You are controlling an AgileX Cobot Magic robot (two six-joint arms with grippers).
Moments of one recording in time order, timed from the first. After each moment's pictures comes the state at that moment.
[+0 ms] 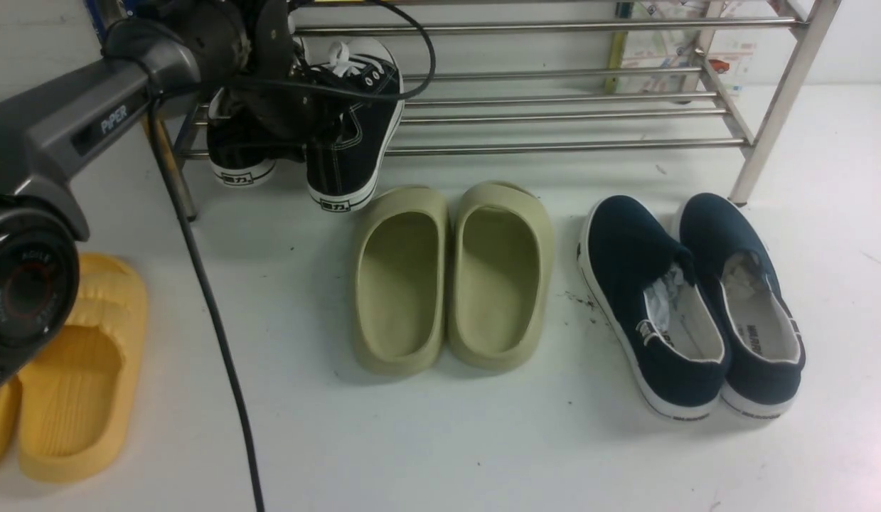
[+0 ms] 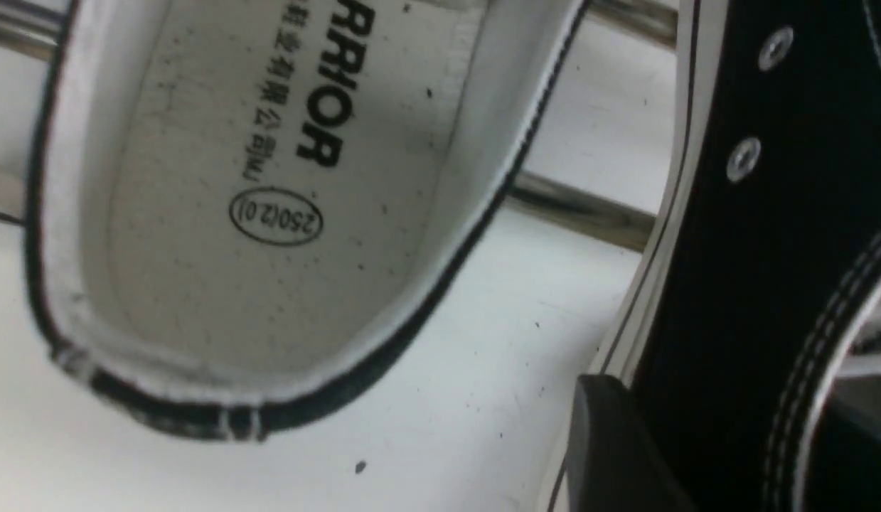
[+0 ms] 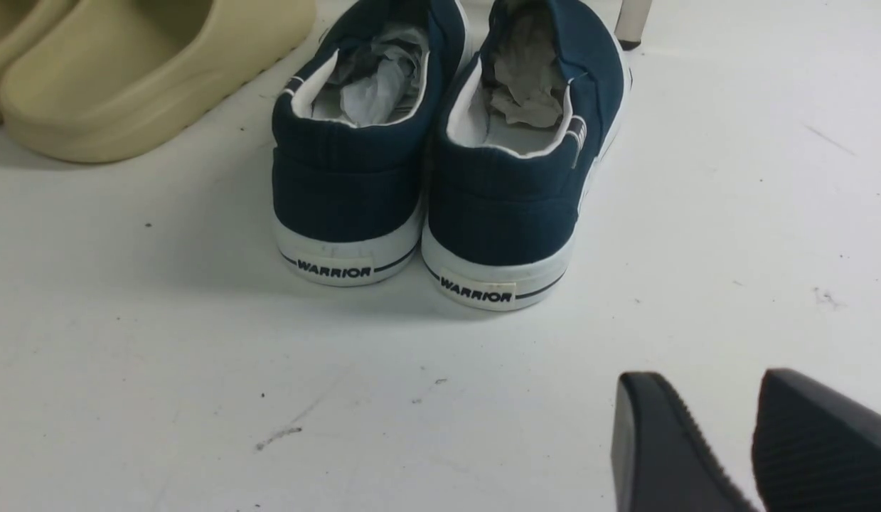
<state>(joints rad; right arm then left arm) 0.15 -0.01 0.01 -0.01 0.39 -0.01 -0.24 2.14 -1.94 0.08 0.80 -0.63</state>
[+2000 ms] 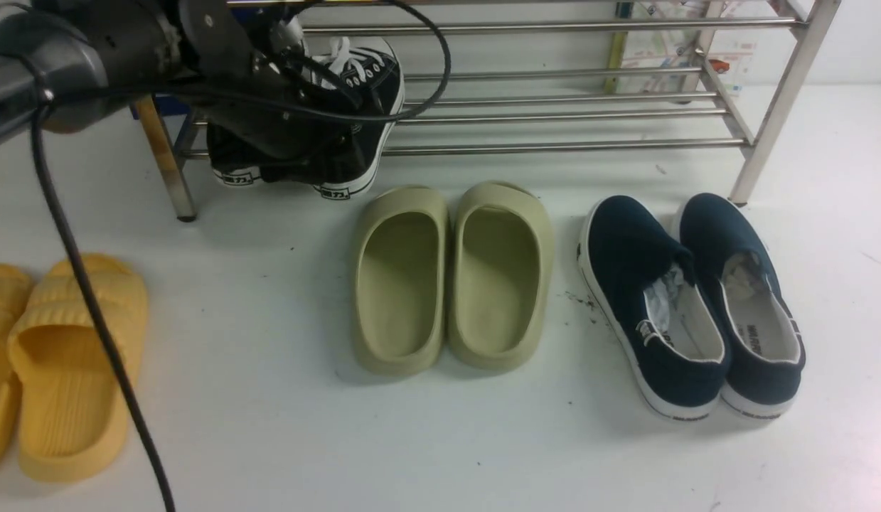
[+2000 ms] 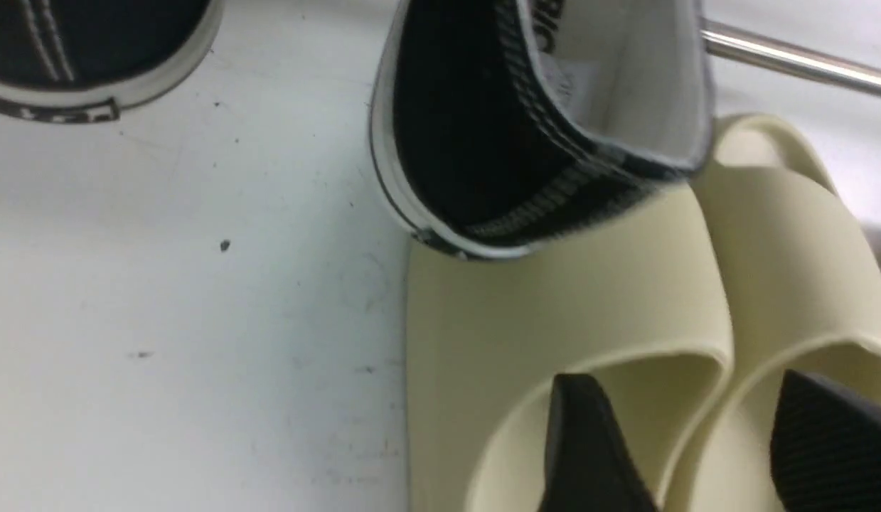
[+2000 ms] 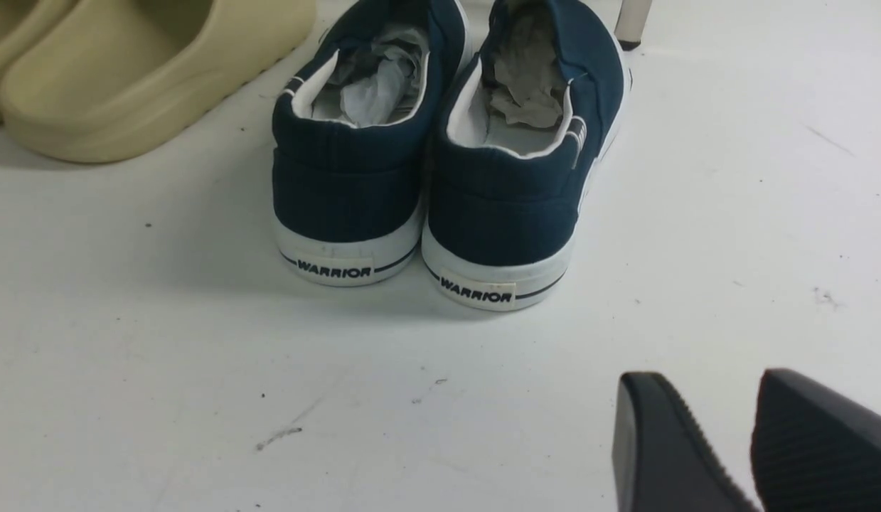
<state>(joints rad) 0.15 -0.01 0.01 -0.01 0.39 -0.01 -0.24 1.80 -1.59 -0.28 0.77 -0.26</state>
